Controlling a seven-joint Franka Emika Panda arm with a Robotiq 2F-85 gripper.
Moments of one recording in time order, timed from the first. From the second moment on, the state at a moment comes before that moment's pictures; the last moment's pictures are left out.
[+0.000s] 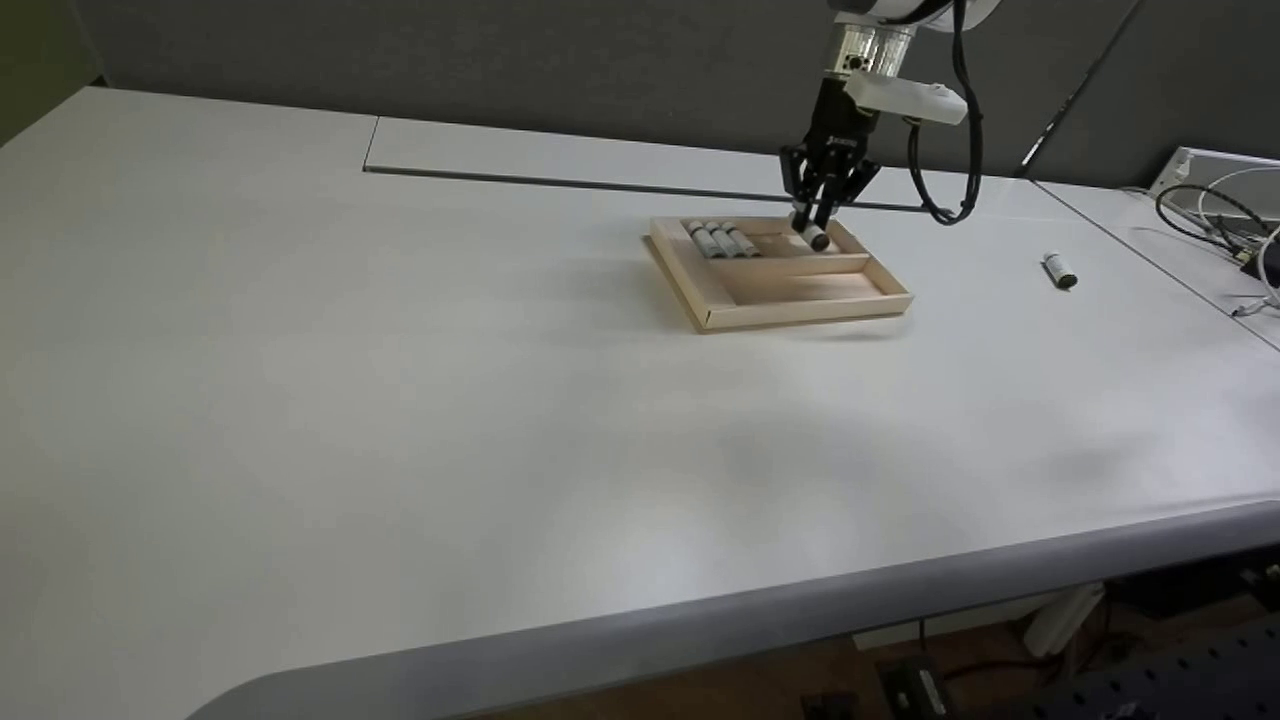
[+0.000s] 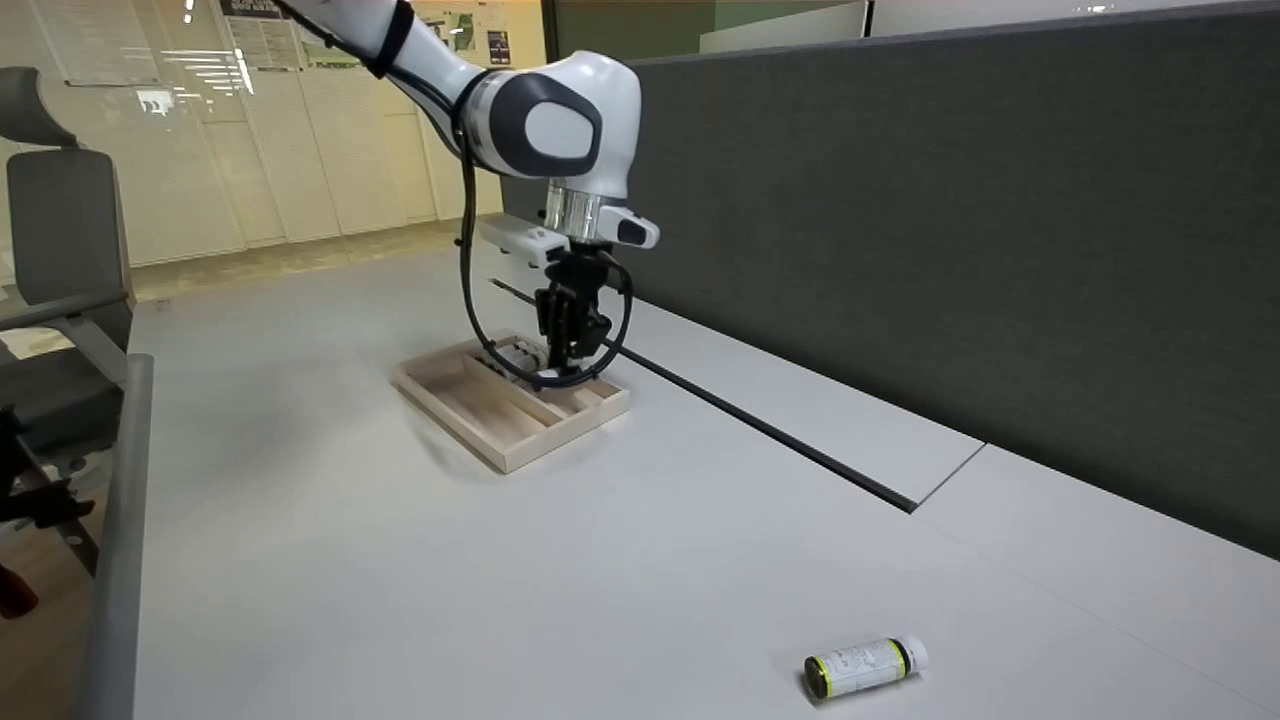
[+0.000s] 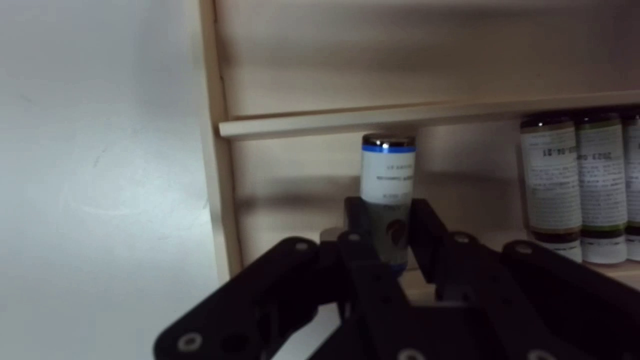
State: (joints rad) arm 0.00 1.02 0.00 -1.26 0.06 2.07 -0.03
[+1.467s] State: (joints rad) arm 0.06 1.05 0.03 -1.22 0.06 2.11 -0.04
